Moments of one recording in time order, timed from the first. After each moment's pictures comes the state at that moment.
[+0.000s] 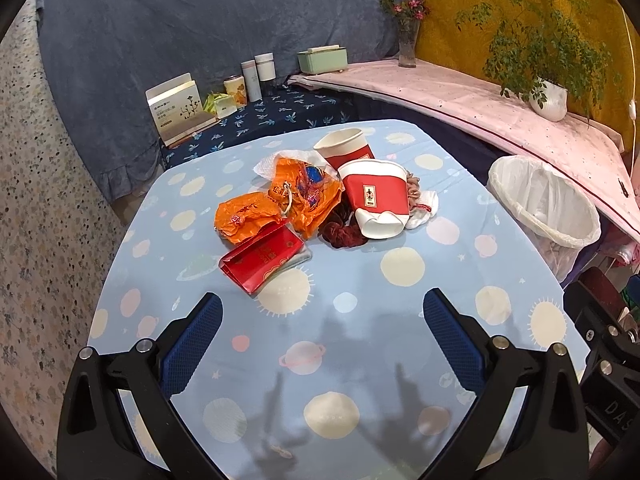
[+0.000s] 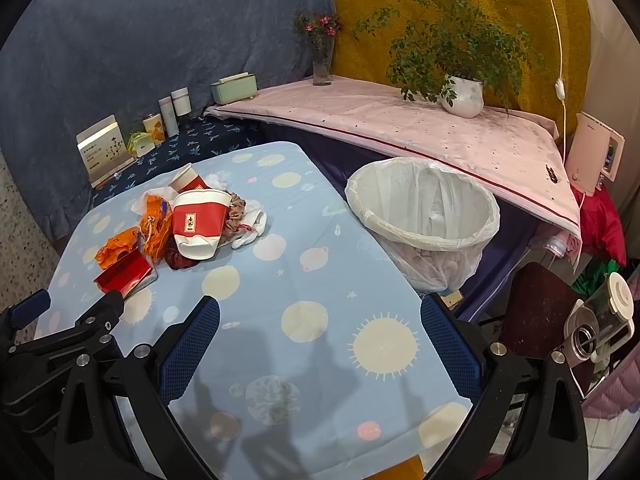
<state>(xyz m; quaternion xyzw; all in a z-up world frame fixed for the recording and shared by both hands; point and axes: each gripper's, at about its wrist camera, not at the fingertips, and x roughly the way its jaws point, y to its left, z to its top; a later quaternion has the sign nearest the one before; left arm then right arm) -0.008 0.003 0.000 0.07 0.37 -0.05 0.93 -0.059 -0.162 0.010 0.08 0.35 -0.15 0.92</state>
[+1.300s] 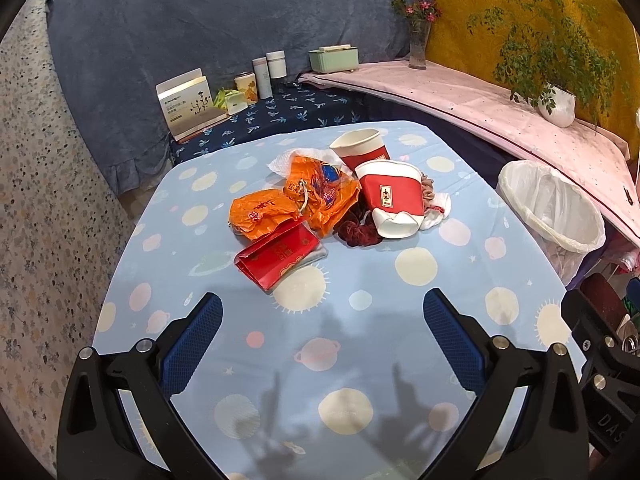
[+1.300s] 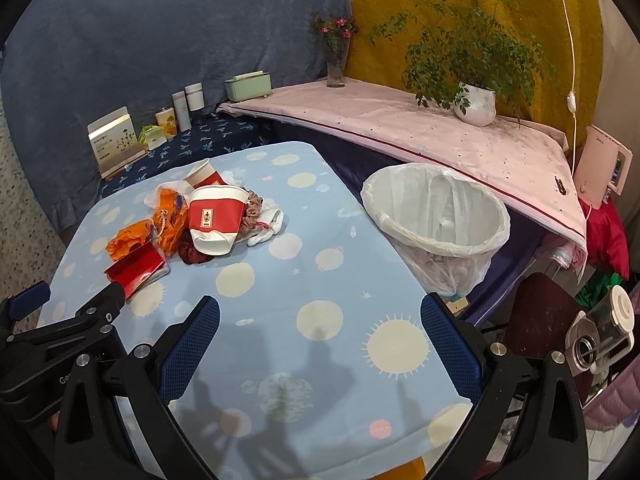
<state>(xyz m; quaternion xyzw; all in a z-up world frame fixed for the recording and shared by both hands) -0.010 0.018 0.002 0.07 0.37 -0.04 0.93 -0.058 -0.146 0.014 0.06 0.35 -0.13 0.93</state>
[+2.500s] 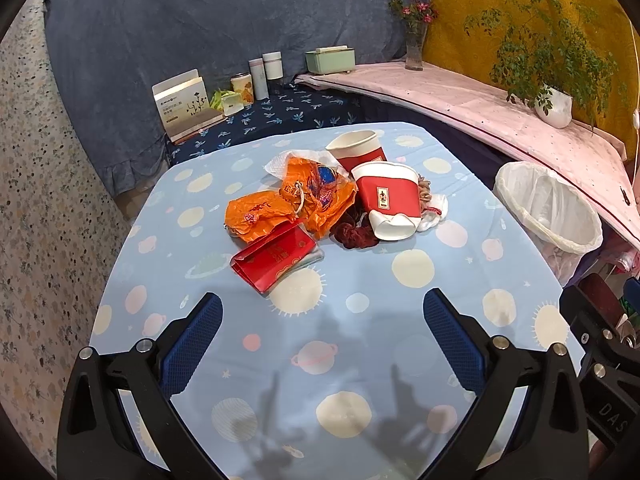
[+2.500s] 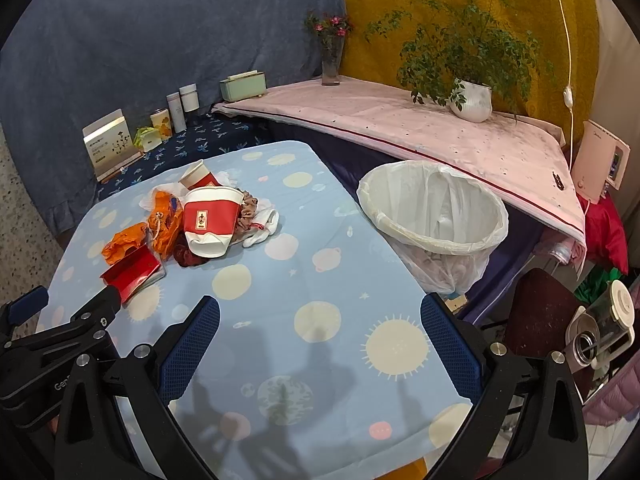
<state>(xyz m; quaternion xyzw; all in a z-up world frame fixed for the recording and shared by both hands) -0.008 0.015 0.002 0.06 0.37 -0.04 0.93 -0.055 -0.150 0.012 0.07 0.35 -0.14 0.92</state>
